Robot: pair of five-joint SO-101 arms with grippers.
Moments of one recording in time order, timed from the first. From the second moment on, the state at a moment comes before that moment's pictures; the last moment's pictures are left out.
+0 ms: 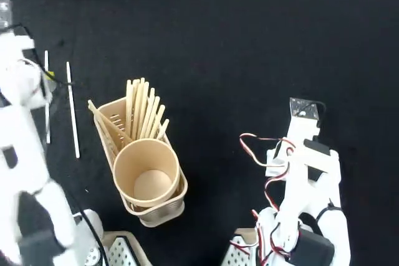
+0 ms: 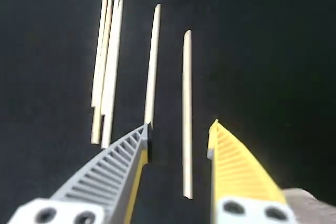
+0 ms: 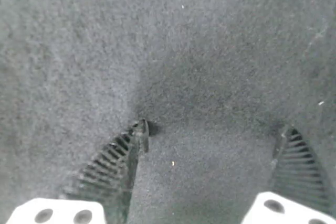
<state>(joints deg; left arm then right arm) -28.2 -26.4 9.3 75.6 -10.0 21.7 -26.5 68.4 49.9 12.1</state>
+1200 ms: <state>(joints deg) -40.4 58.0 -60.1 75.5 -20.6 21.7 -26.5 68.4 49.9 12.1</state>
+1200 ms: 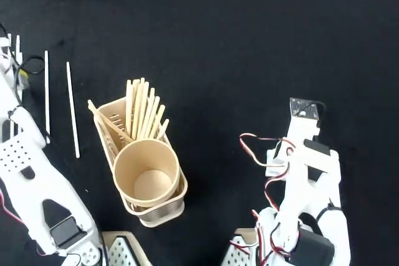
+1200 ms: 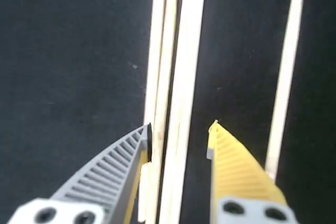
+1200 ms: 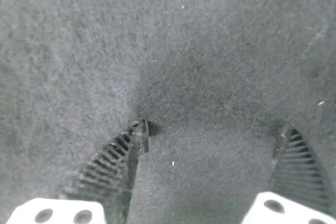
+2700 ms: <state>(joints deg) -36.8 53.3 -84.9 100.9 -12.3 21.7 -26.5 68.4 49.9 12.1</state>
